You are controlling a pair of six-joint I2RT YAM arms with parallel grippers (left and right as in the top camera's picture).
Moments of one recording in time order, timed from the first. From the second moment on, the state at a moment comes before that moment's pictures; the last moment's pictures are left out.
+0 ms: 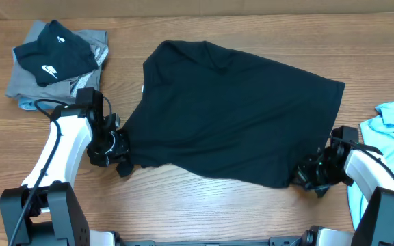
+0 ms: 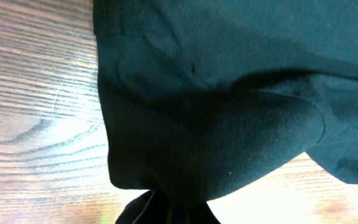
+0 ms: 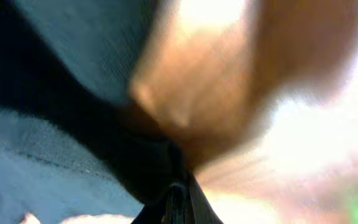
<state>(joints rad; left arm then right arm) 0.09 1.61 1.04 -1.08 0.23 -0.20 -0.27 1.49 0.63 -0.89 -0.41 0.53</state>
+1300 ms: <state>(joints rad) -0.11 1.46 1.27 -0.88 0.34 -0.15 -0.27 1.19 1.15 -1.23 -0.24 0.69</state>
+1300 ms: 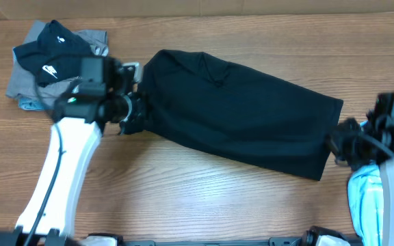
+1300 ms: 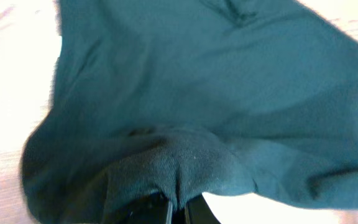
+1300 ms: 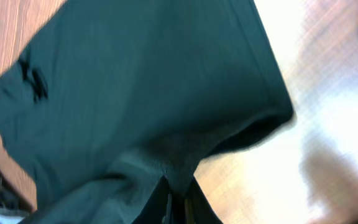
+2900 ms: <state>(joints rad) 0.03 1.86 1.43 -0.92 -0.03 -0.03 -0.38 1.52 0.68 -0.85 -0.35 0.51</state>
